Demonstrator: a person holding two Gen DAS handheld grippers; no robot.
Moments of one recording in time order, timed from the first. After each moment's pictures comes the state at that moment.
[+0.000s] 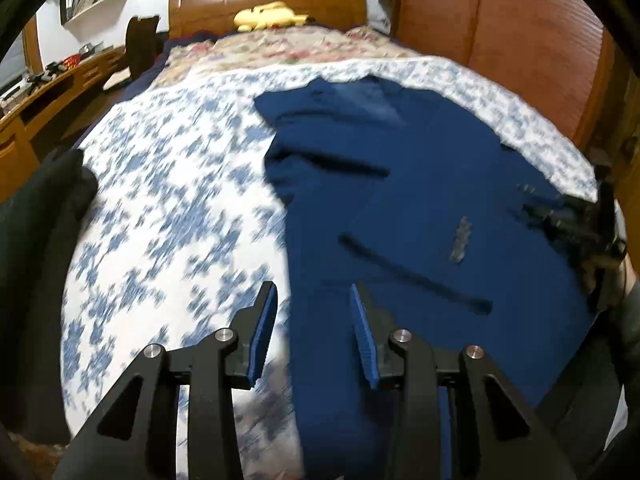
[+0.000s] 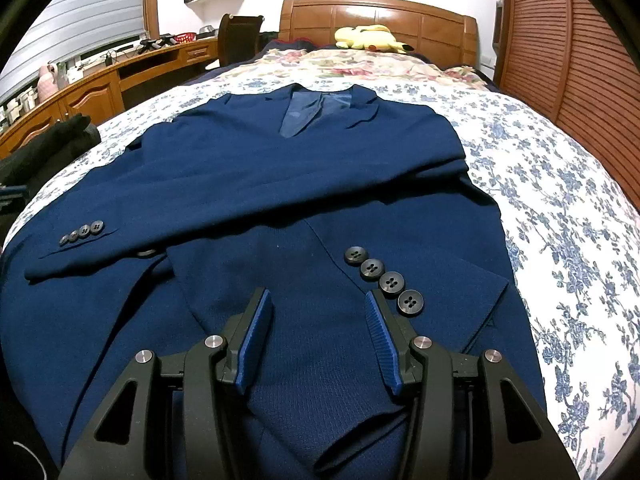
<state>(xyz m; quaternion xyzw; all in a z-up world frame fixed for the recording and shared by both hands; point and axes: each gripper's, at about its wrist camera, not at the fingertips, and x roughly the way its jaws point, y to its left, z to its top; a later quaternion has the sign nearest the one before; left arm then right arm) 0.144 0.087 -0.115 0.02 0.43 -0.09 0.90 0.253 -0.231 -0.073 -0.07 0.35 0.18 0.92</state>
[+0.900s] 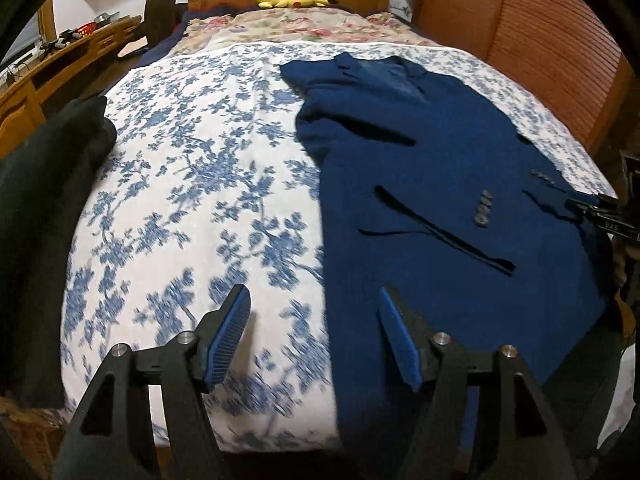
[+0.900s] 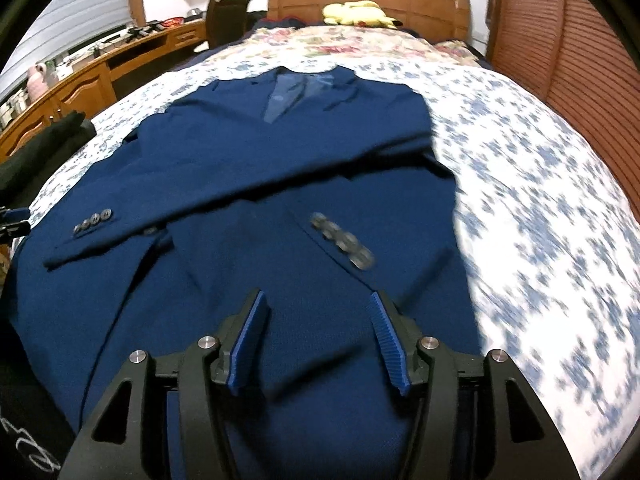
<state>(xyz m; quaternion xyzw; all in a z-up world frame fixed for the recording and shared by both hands) 0.122 0.112 -0.130 -0.01 0.46 -0.07 0.89 0.233 -0.272 -0.044 -0.07 0.41 0.16 0.90</state>
